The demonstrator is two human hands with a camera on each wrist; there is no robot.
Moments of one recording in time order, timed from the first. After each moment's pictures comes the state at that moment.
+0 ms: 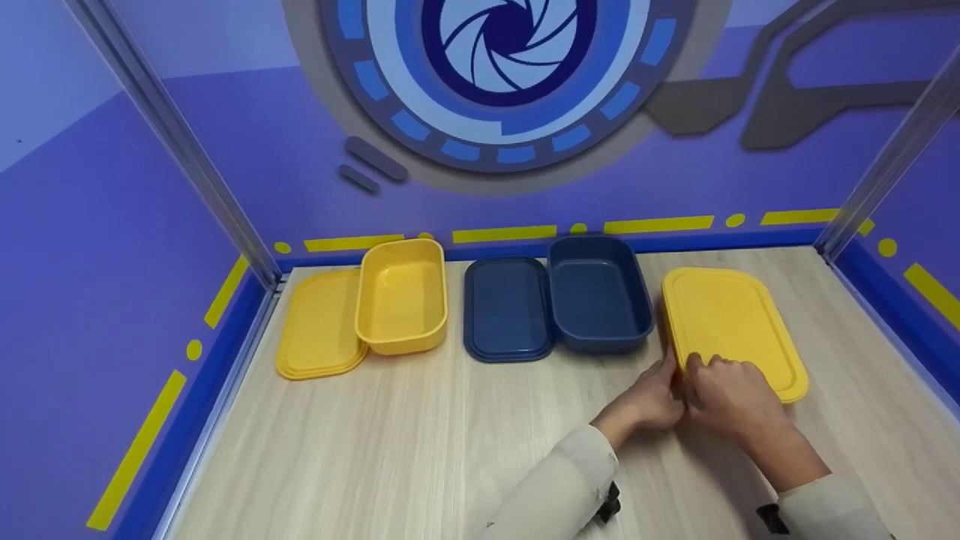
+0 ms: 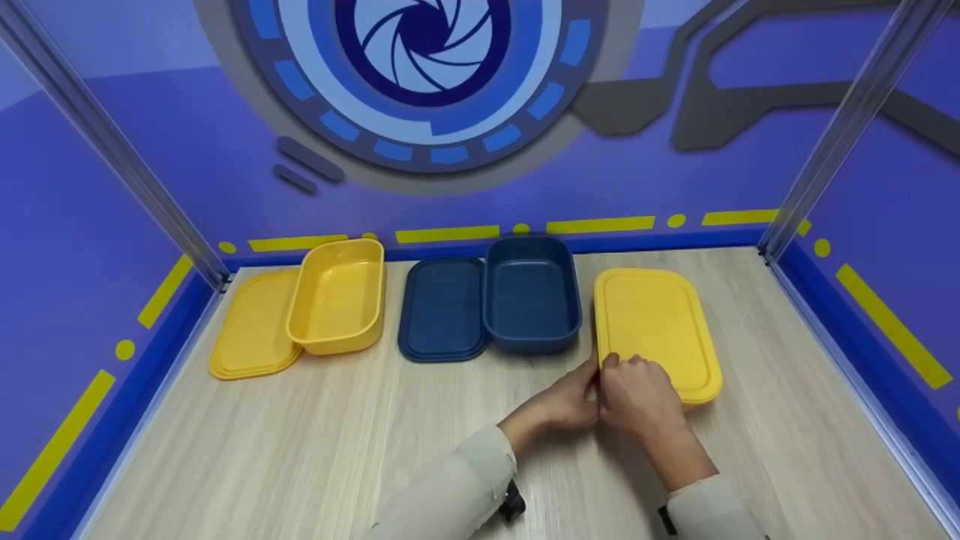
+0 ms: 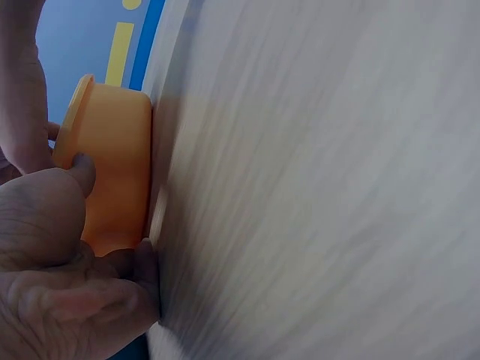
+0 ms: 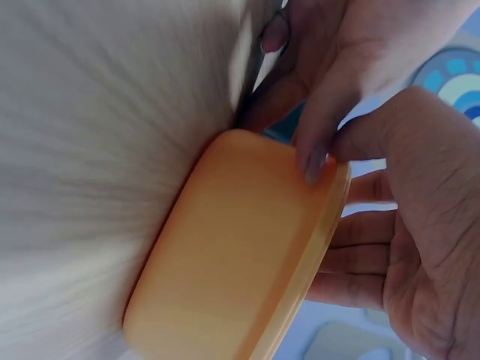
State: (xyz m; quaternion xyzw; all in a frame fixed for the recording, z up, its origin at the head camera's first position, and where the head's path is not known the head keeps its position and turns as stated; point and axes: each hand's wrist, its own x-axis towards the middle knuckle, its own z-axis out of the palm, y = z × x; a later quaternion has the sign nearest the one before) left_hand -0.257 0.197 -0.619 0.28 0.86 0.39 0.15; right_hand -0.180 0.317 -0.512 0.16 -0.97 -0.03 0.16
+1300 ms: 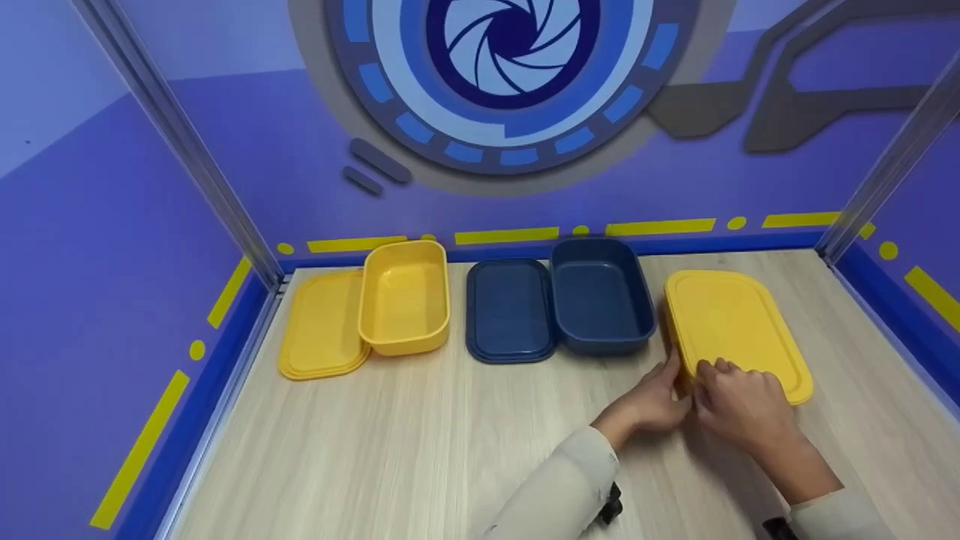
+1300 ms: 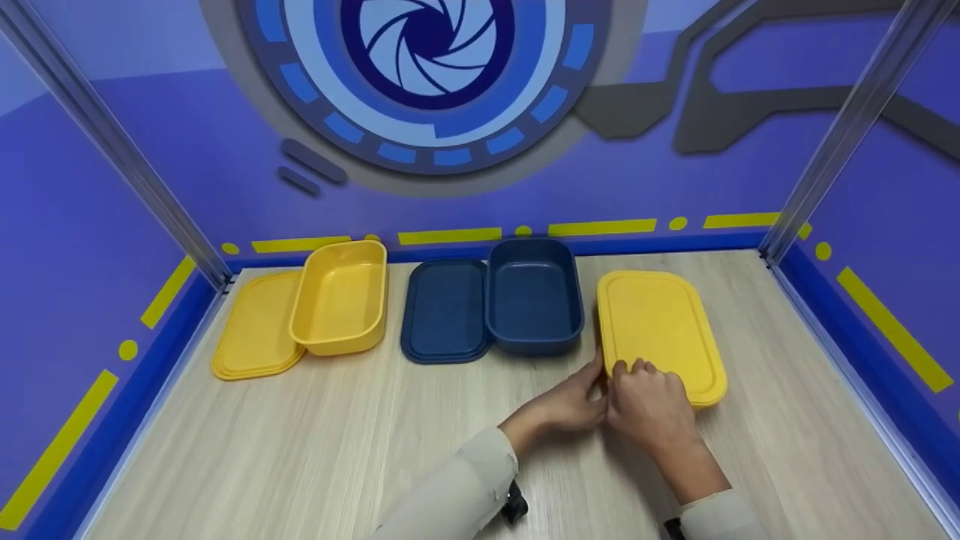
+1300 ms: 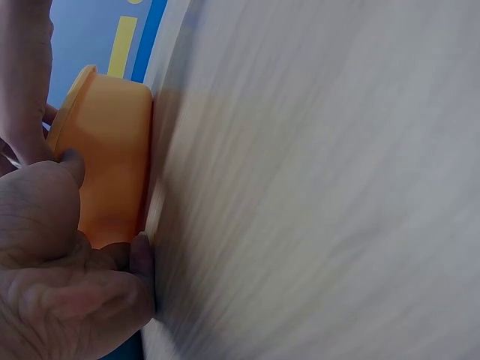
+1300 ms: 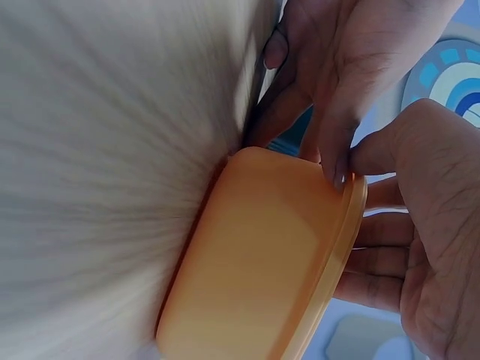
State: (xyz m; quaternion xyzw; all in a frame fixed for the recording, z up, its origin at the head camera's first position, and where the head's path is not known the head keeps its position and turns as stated) left_hand -0.253 0.191 -0.608 0.26 0.85 0.41 0.22; right_hand -0.170 0.321 -0.516 0.12 -0.97 0.00 0.22
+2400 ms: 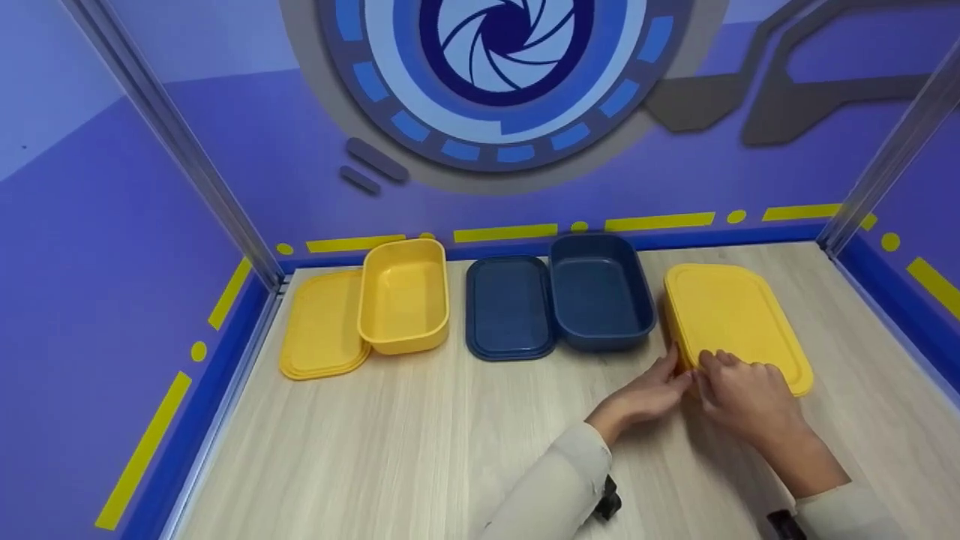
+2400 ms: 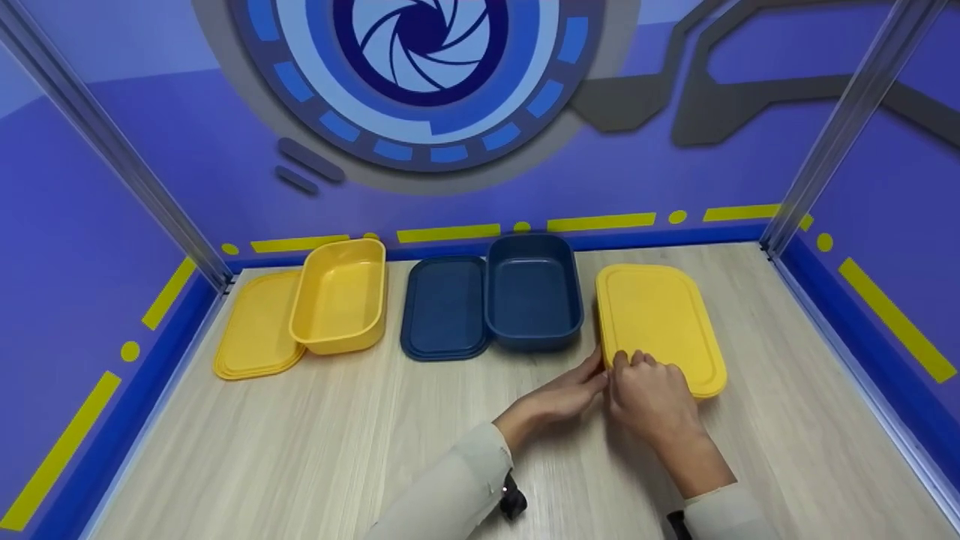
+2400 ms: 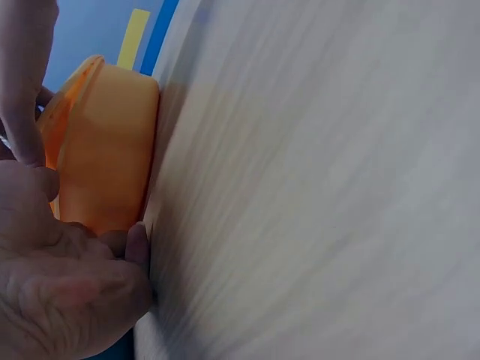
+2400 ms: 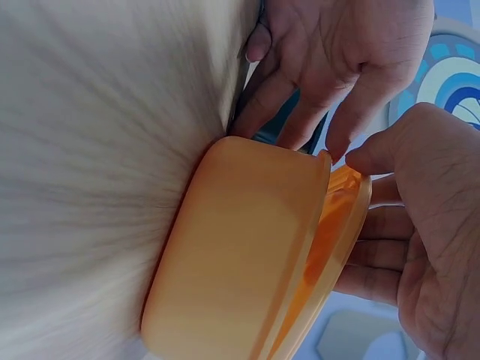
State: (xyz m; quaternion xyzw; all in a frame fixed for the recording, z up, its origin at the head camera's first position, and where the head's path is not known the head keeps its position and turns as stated) left_hand -0.232 0.169 -0.557 0.22 0.78 0.52 0.27; right_hand -0.168 0.320 -0.508 0.11 -0.98 0.01 0.18
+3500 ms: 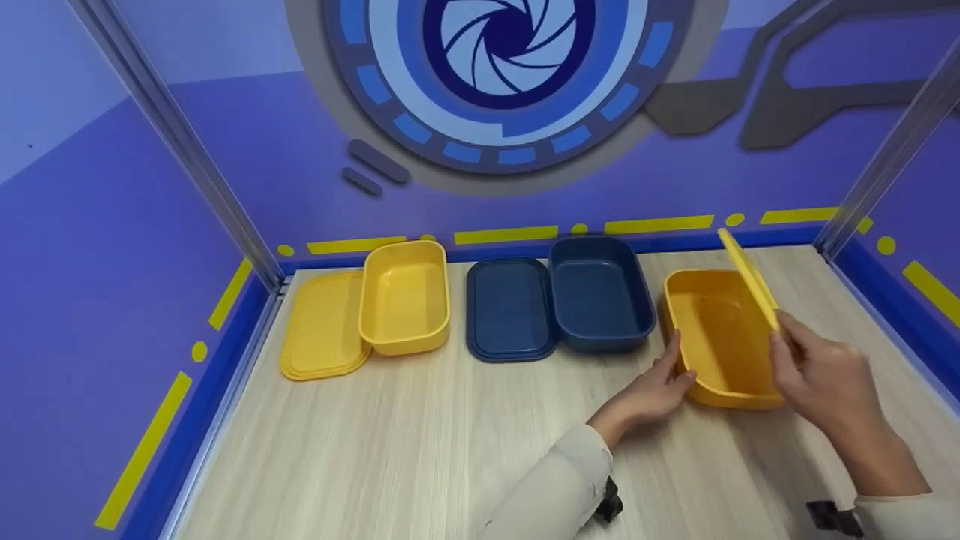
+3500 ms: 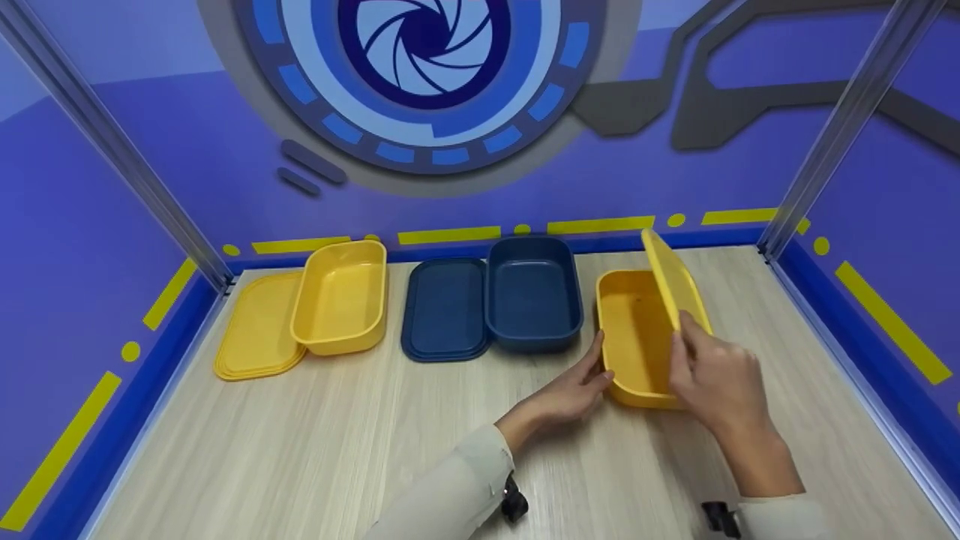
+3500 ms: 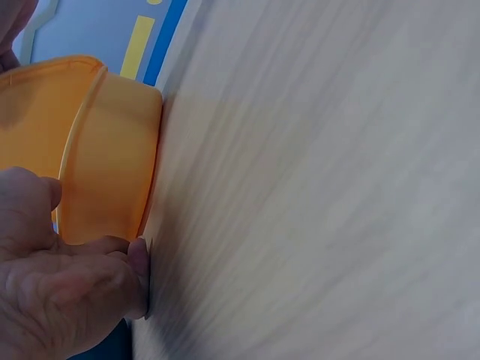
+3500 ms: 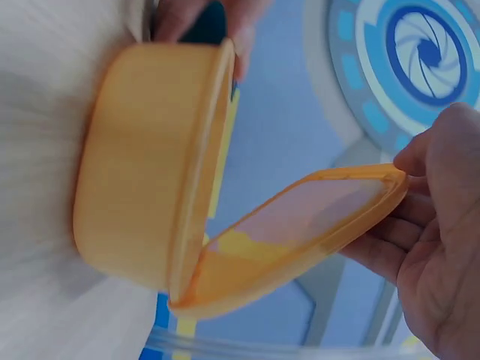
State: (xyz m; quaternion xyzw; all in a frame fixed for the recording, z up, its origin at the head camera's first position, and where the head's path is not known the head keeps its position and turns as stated) left_hand -0.229 0.169 -0.555 0.21 0.79 0.51 0.25; right_hand -0.156 0.371 -0.463 0.07 -0.91 0.19 0.37
